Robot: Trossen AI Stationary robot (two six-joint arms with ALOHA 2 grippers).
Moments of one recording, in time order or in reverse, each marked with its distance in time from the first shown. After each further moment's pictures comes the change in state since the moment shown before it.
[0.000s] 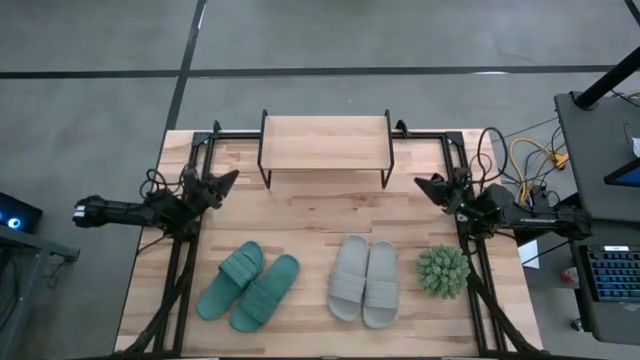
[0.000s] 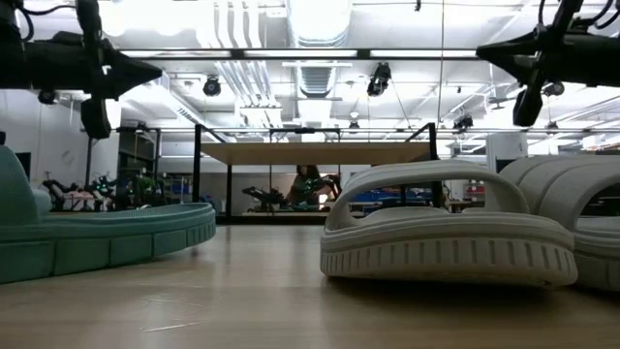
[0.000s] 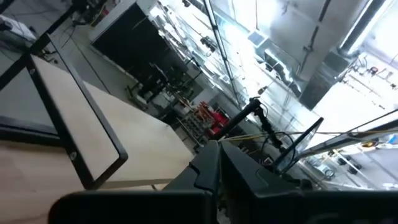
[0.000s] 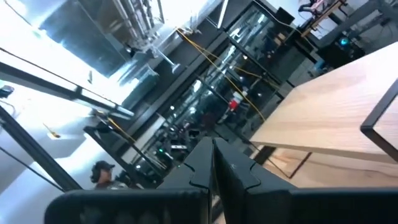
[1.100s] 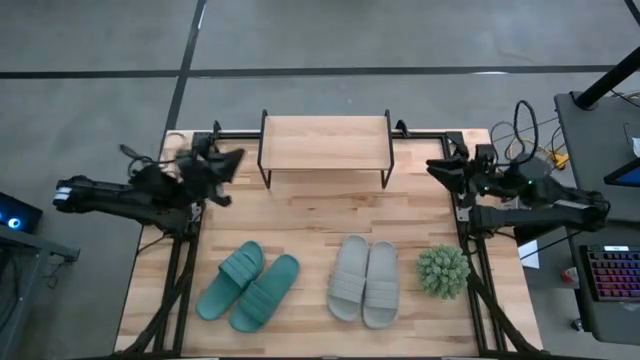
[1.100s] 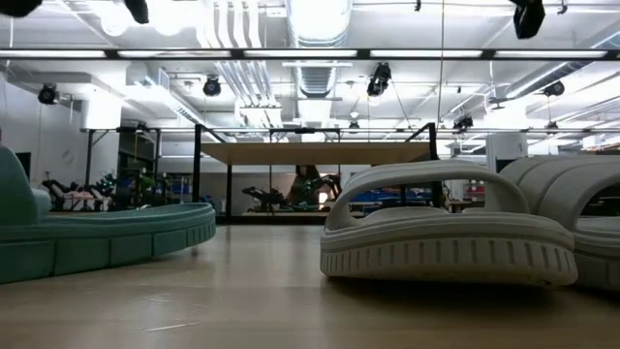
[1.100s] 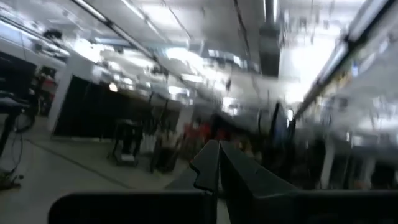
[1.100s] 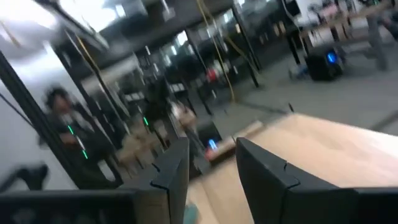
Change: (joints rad) left arm 0.000 0.559 0.540 0.197 0.222 0.599; right arm 0.000 0.302 0.696 -0.645 -0.093 -0.330
